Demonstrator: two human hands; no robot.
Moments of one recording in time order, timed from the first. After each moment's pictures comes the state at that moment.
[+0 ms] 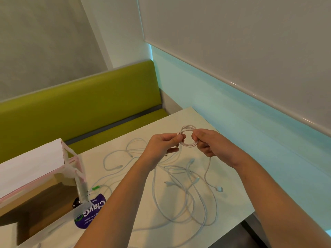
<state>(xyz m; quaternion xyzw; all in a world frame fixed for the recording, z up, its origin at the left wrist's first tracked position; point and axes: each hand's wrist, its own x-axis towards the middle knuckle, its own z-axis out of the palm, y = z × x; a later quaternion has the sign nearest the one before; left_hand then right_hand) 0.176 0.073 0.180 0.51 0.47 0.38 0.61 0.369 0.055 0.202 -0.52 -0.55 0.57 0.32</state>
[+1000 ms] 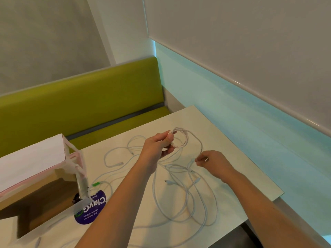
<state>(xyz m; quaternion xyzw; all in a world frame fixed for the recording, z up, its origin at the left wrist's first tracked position) 0.166 0.071 0.168 0.37 0.52 0.46 0.62 0.375 0.059 0.102 -0.68 -0.60 0.37 0.20</state>
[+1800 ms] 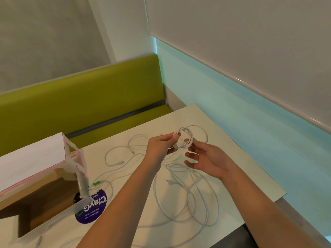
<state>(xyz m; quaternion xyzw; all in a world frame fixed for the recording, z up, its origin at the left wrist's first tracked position) 0.178 0.078 0.163 0.38 0.55 0.45 0.59 0.347 0.061 0.143 -0.41 -0.22 0.78 0.41</state>
